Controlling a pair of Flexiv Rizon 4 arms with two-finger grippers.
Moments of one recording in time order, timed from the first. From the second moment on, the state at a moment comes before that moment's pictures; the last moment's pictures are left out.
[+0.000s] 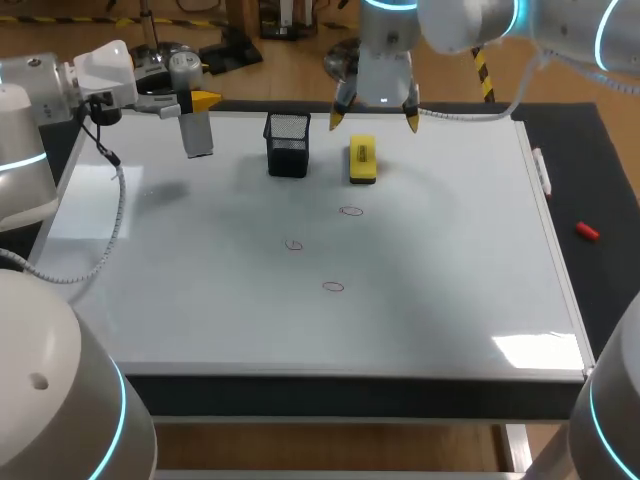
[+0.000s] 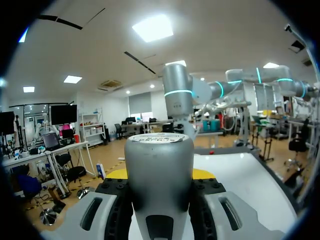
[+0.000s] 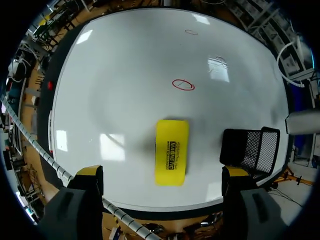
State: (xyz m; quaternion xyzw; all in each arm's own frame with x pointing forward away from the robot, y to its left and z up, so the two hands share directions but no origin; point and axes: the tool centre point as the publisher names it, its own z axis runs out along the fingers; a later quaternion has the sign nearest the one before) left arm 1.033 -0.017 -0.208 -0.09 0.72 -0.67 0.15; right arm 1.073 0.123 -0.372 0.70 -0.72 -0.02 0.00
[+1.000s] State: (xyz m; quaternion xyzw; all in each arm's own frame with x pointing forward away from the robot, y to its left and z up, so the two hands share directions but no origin) left arm 1.033 -0.017 -0.209 -0.09 0.72 -0.67 0.15; right arm 1.060 0.133 -0.419 0.70 -0.71 -0.04 0.03
